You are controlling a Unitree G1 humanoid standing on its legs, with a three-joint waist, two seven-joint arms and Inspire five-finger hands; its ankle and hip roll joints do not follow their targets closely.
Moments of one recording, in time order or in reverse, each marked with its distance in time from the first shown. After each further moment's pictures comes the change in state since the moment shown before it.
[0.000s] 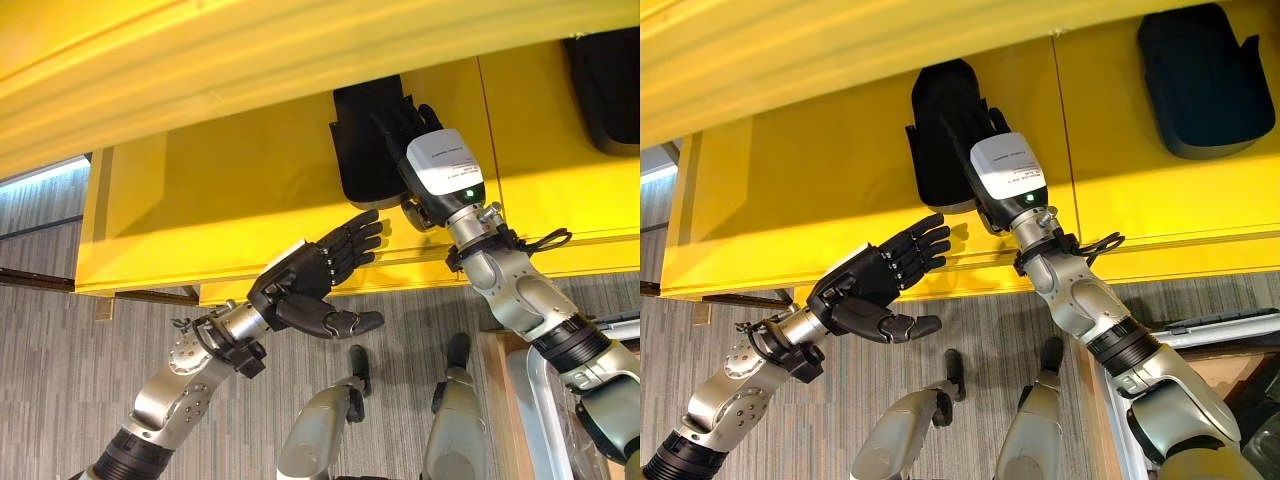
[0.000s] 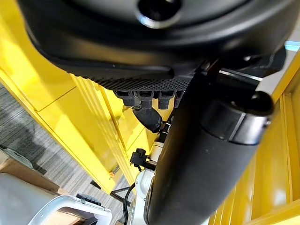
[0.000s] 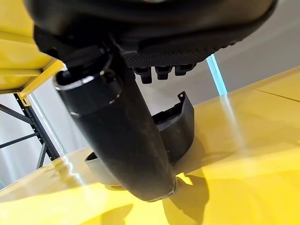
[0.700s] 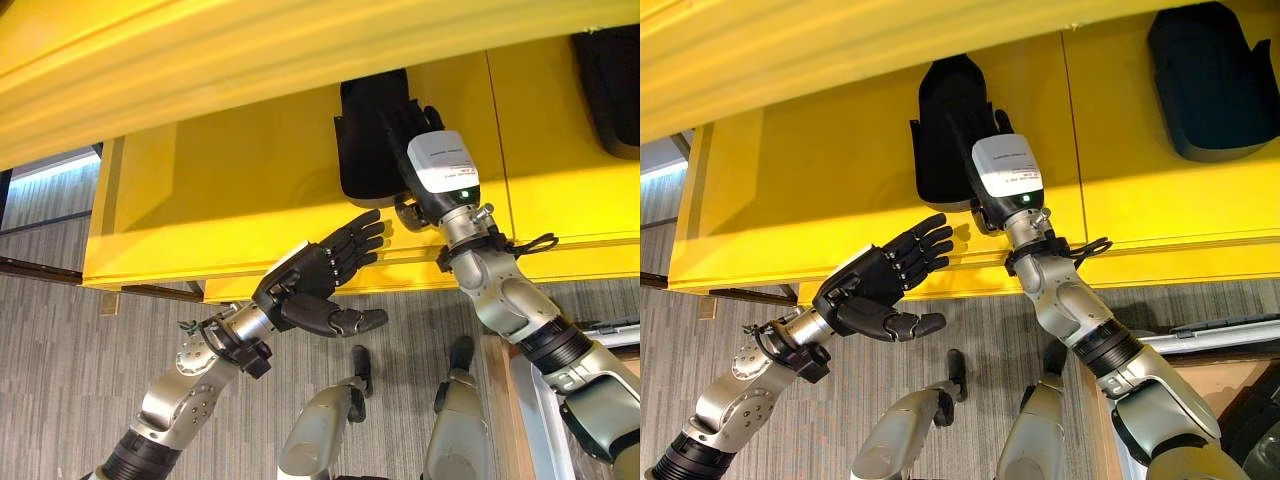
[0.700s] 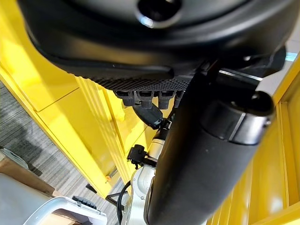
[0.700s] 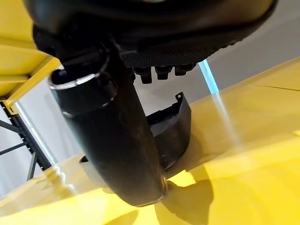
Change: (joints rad) left arm -0.002 -0.037 -0.007 0.002 0.002 0.018 0.019; right arm -0.001 0.064 -0.001 0.002 0.019 0.115 -0.021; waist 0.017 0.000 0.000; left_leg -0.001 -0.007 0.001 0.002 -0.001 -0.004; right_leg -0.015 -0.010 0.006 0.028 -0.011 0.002
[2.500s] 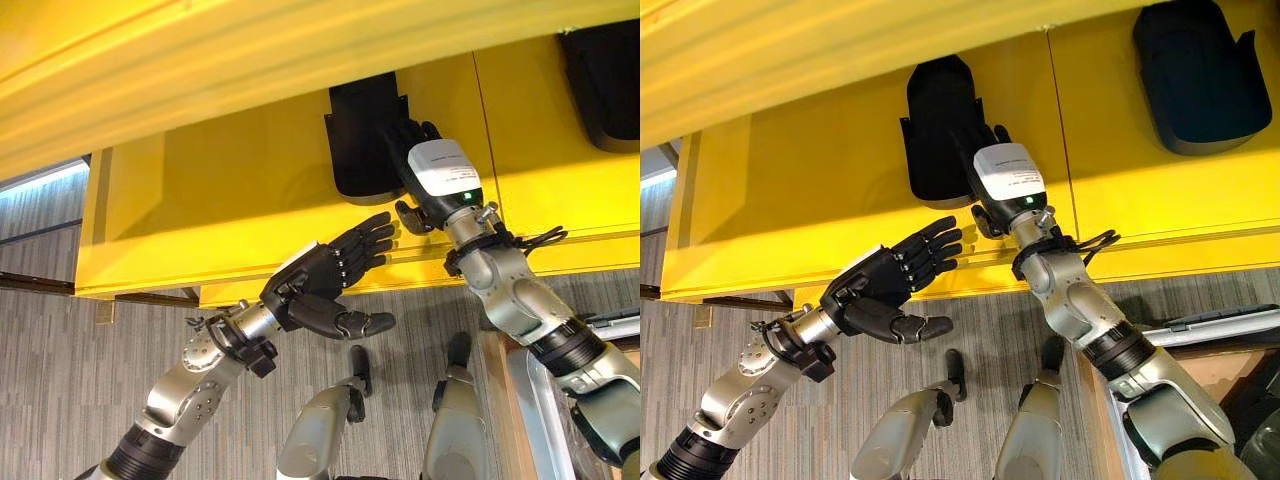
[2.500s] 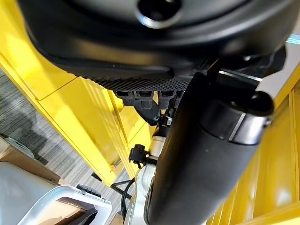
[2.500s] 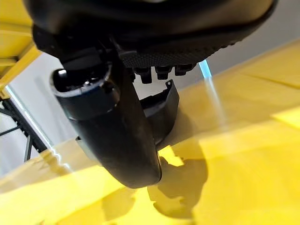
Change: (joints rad) left arm -0.027 -0.001 -0.027 0.000 -0.002 0.019 -0.006; right arm 0.047 -0.073 -0.010 -0.093 -0.025 -0.008 0.136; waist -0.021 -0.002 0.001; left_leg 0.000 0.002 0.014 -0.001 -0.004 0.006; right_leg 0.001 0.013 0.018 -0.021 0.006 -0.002
